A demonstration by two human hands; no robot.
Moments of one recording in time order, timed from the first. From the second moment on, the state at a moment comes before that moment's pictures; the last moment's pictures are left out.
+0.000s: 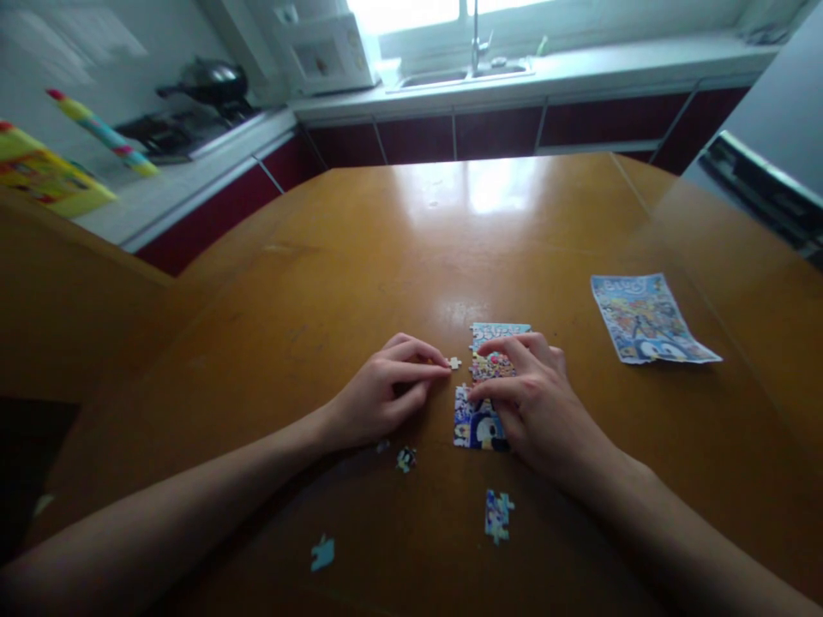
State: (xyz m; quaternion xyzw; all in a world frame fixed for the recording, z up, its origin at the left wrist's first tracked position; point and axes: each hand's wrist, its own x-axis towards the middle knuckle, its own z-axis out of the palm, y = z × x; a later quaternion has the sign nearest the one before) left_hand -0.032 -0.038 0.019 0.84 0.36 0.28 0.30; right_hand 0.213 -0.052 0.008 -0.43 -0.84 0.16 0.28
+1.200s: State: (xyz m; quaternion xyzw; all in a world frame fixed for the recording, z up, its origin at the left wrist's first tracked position) left_hand -0.037 -0.025 0.010 0.63 0.47 0.53 0.32; right_hand 0.109 -0.086 0.025 -0.35 -0.92 0.10 0.13
